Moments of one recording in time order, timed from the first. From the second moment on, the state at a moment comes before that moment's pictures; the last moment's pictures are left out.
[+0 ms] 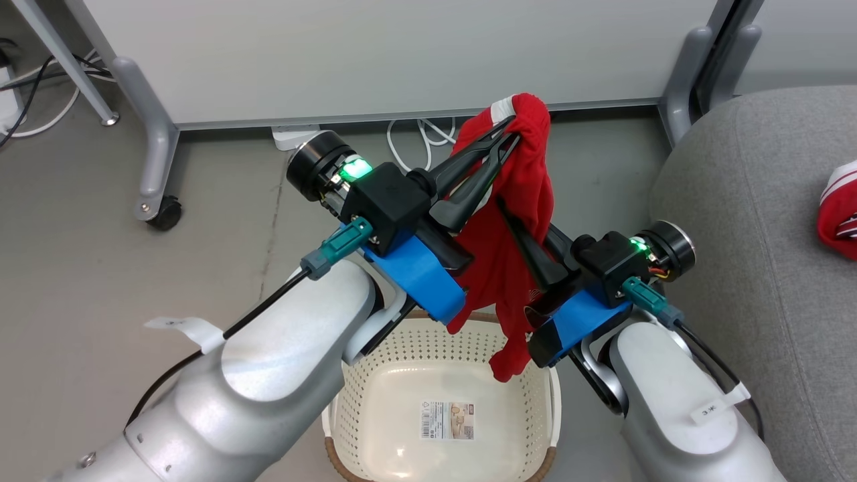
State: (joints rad) left arm -0.84 0.22 -0.92 0.34 -0.55 -0.09 -0.25; right arm -0.55 -0.06 0.38 0.48 0.05 0.13 -0.26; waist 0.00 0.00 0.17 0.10
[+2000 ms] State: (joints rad) left arm -0.75 0.28 -0.95 0.28 -0.47 -0.06 -0.26; right arm -0.33 -0.05 -0.11 0.15 0.03 0.13 -0.26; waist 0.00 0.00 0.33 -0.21
